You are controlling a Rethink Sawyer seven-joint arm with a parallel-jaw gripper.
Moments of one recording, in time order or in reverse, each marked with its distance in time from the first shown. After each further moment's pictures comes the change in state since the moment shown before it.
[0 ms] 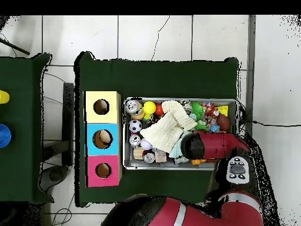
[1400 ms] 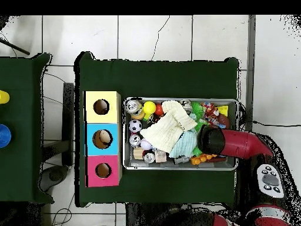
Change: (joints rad) arm -0.150 -0.081 0.120 -0.002 0.088 0.118 0.000
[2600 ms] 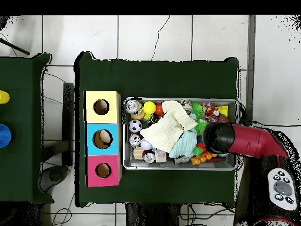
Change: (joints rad) arm 0.004 -0.092 -0.005 -0.032 -0.002 0.256 0.000
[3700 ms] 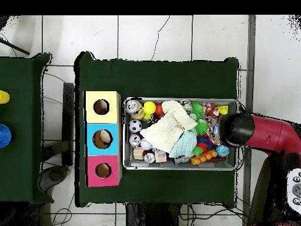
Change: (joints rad) arm -0.034 -0.003 0.005 -0.110 -0.026 0.029 0.000
